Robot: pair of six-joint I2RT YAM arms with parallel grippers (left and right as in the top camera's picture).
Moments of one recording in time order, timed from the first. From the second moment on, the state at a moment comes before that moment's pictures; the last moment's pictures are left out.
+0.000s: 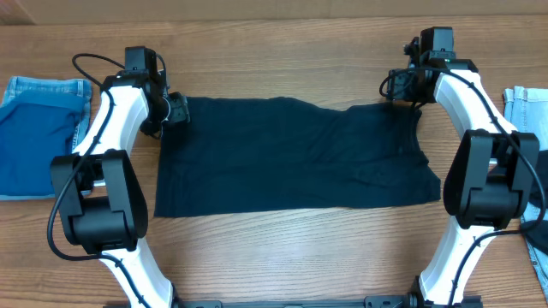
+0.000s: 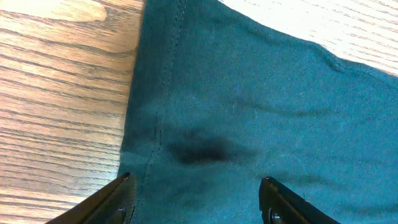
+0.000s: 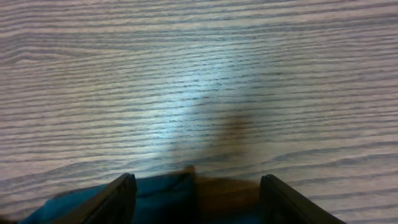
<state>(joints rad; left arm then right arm) 0.07 2.03 1.52 -0.79 0.09 -0.21 -0.07 2.14 1.65 -0.65 -0.07 0.02</state>
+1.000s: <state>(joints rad) 0.07 2.03 1.52 -0.81 0.09 -0.21 -0.05 2.22 1.67 -0.80 -0.03 0.04</state>
